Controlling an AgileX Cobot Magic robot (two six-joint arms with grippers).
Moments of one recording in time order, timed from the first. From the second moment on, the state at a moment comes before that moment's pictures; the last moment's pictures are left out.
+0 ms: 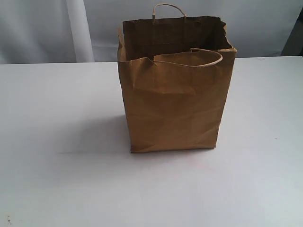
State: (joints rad) left arm -0.01 0.00 0.00 0.23 0.32 -0.23; right arm 0.18 0.24 -0.35 0.07 0.25 0.01
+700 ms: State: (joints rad) left arm -0.01 0.00 0.00 0.23 0.32 -0.23; right arm 0.10 0.05 -0.09 -0.02 0.20 -0.02
